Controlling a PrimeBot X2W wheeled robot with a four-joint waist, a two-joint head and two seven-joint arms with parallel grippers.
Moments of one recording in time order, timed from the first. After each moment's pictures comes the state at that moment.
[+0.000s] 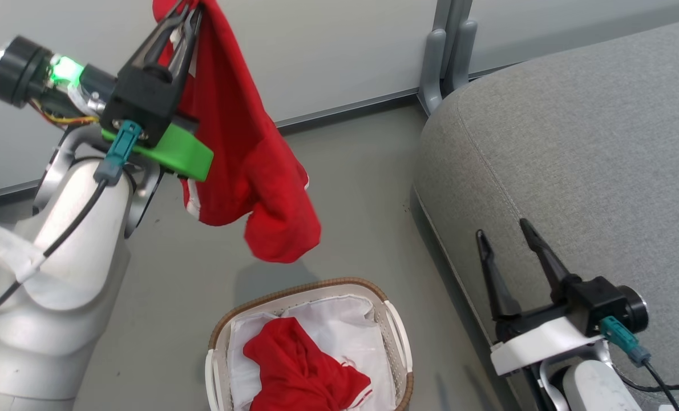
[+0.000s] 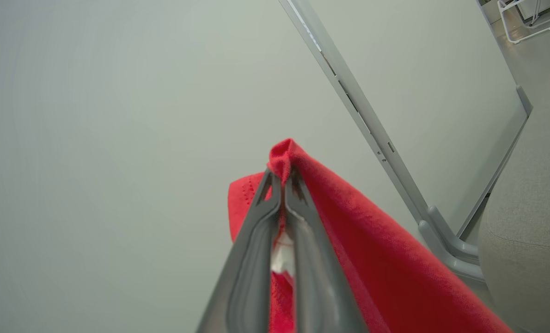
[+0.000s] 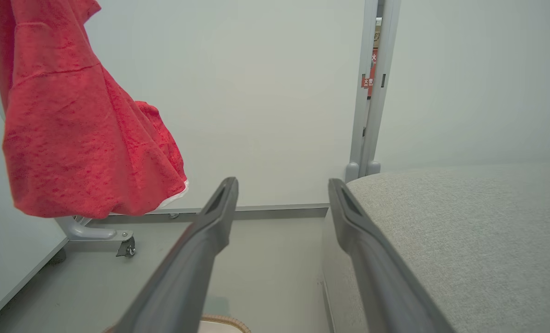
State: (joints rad) left arm -0.80 0.33 -0.44 0.28 -0.03 -0.11 -0.17; right arm -0.09 -0.05 0.14 0.07 0.14 0.13 -0.26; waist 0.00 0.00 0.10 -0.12
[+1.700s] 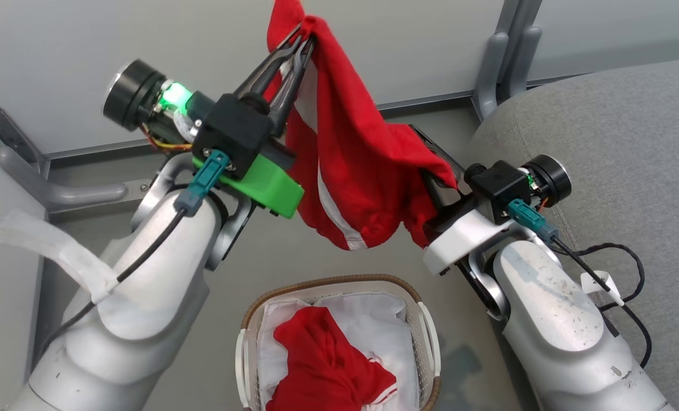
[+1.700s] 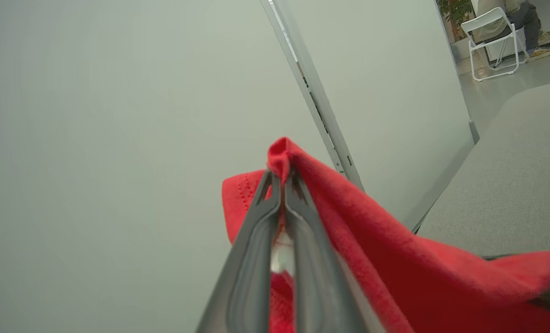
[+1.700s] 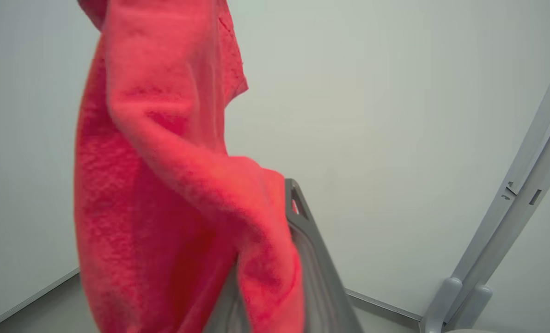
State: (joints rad) left arm -0.78 0.24 -0.60 0.17 -0.18 -0.06 -0.11; right arm -0.58 -0.05 0.39 0.36 0.12 0.13 -0.26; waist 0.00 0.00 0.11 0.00
